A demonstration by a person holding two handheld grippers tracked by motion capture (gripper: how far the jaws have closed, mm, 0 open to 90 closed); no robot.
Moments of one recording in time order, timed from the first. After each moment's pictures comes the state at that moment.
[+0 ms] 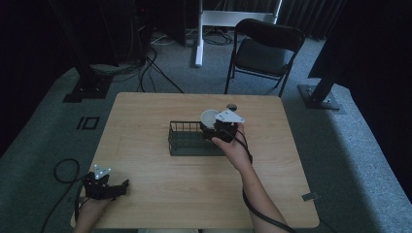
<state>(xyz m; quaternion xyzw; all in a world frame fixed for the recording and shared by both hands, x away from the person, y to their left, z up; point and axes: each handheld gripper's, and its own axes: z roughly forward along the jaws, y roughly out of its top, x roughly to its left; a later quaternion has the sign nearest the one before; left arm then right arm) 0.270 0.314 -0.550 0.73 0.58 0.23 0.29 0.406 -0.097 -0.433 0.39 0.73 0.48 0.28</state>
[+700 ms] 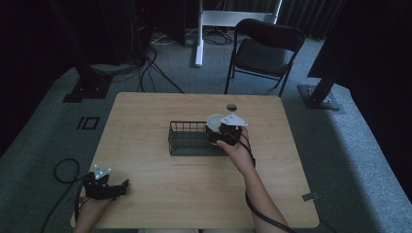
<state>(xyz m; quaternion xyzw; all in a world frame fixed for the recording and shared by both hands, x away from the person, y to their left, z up) 0.270 0.314 -0.550 0.73 0.58 0.23 0.29 0.412 -0.111 -0.458 0.41 0.73 0.46 0.28</state>
